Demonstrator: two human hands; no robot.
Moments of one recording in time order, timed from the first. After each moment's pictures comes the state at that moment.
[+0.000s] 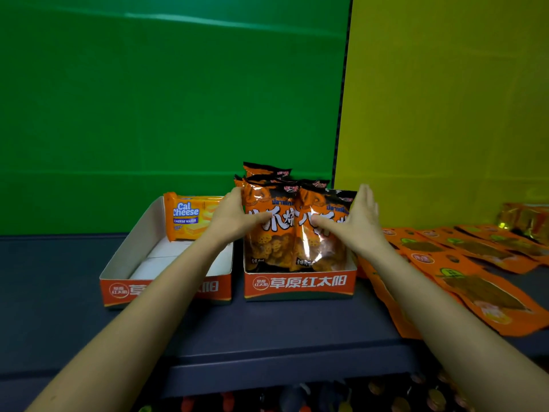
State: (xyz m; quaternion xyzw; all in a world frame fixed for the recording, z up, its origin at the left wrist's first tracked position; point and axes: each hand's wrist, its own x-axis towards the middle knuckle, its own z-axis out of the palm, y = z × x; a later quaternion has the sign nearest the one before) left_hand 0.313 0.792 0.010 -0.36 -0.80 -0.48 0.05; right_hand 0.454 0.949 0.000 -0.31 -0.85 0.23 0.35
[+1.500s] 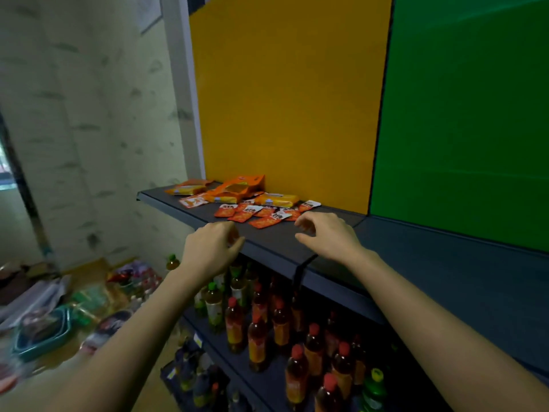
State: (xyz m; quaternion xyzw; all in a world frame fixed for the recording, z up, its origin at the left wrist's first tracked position) left_hand 0.183 0.056 -0.027 0.00 -0.96 -0.08 0.28; right_hand 0.135 0.272 -0.011 0.21 -0.94 0.22 0.14
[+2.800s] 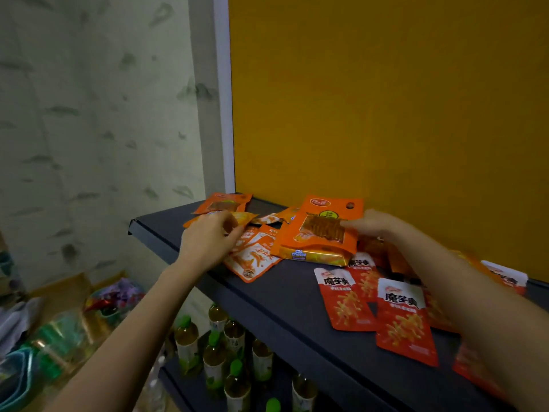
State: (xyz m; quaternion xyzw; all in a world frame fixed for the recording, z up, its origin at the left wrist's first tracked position) left_hand -0.193 -0.262 -0.037 0.03 -0.94 -0.17 0.29; right_hand -0.280 0.009 -0.008 -0.01 -0.96 0.28 -0.04
